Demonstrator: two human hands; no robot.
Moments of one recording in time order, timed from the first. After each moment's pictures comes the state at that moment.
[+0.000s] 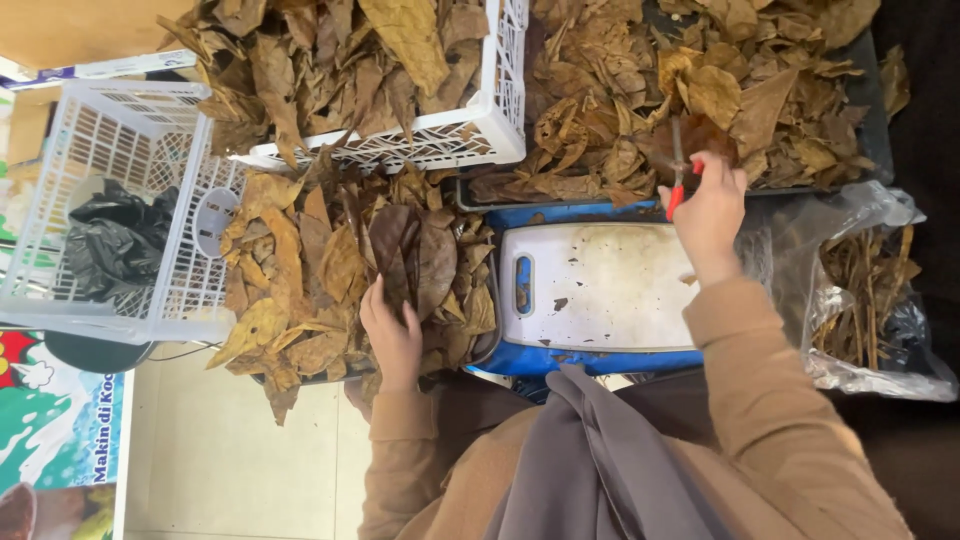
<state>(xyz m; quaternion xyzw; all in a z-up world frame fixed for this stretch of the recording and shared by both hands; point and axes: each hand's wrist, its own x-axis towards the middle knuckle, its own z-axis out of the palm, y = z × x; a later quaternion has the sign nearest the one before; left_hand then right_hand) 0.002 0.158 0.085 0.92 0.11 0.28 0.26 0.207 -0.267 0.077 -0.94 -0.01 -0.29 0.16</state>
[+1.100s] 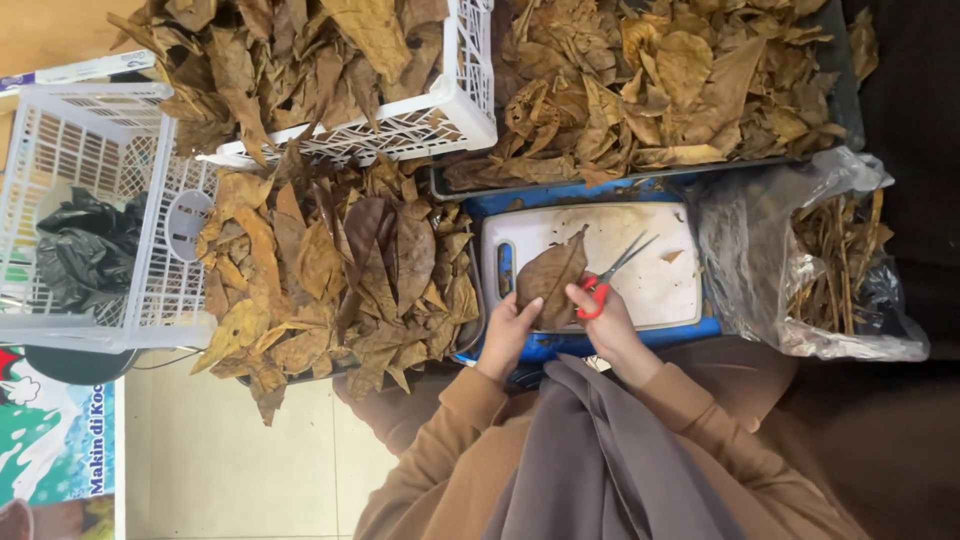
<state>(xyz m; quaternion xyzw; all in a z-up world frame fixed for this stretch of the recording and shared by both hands) 0.012 -0.014 0.019 0.57 0.15 -0.10 0.80 0.030 -0.163 0.055 -0.51 0.22 0.09 0.83</state>
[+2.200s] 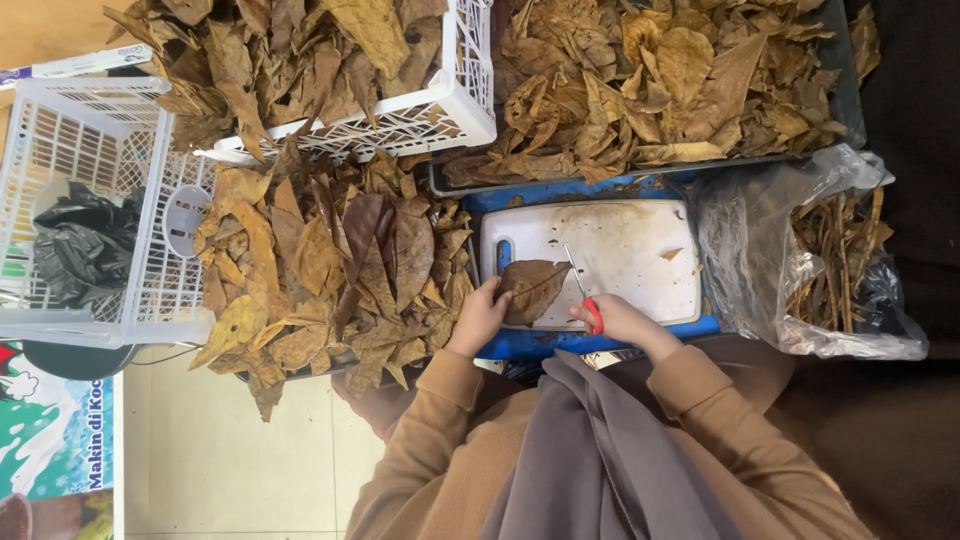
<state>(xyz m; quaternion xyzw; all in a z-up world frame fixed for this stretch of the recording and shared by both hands) 0.037 0.048 0.041 0.85 0.06 -0.16 0.49 0.057 -0.238 -0.024 -0.81 -0.01 0.37 0.46</state>
